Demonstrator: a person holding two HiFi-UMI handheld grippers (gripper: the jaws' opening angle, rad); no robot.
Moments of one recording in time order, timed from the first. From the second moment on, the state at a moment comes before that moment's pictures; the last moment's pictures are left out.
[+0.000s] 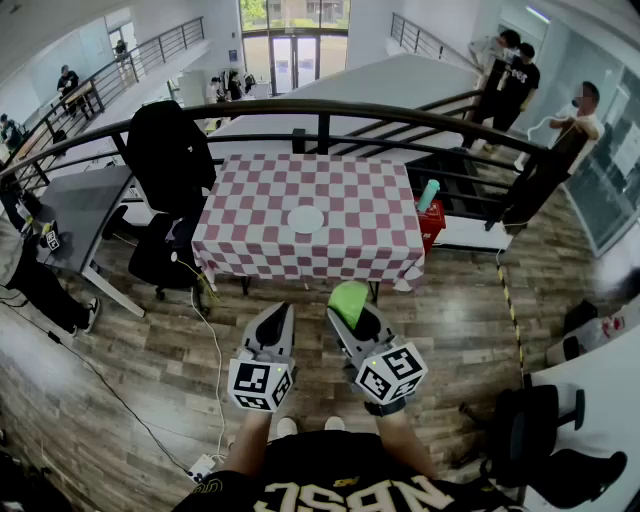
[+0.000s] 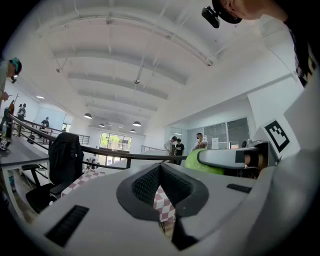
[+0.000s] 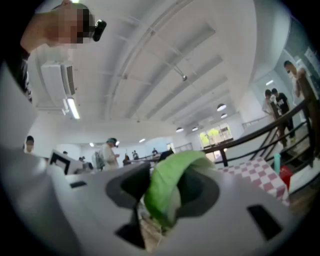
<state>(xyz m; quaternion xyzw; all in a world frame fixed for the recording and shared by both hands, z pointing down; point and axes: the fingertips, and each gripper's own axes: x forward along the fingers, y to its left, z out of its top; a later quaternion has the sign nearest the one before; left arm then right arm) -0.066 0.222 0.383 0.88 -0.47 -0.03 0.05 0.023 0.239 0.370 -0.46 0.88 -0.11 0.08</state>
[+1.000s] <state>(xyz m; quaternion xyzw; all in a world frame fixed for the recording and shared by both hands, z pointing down) 0.009 0.191 0.439 0.89 -0.46 0.01 0.07 0.082 0.224 0.420 -0.45 0.88 -0.14 0.06</state>
